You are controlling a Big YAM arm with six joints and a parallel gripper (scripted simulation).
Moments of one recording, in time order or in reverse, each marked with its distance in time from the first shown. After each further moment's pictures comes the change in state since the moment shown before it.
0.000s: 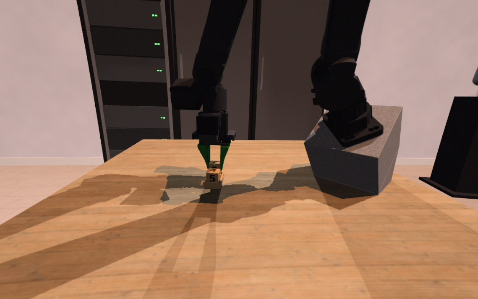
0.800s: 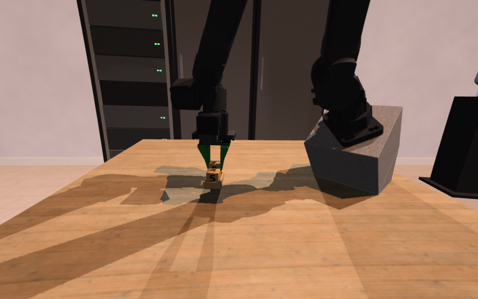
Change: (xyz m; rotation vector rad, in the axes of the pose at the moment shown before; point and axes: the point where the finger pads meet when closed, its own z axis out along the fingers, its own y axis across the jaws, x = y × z) arm 0.000 0.000 0.000 0.000 0.000 0.000
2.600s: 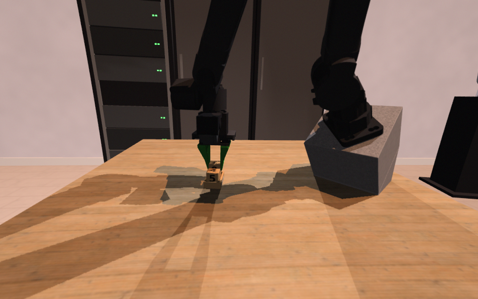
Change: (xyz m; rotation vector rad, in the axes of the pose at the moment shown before) arm 0.000 0.000 0.000 0.000 0.000 0.000
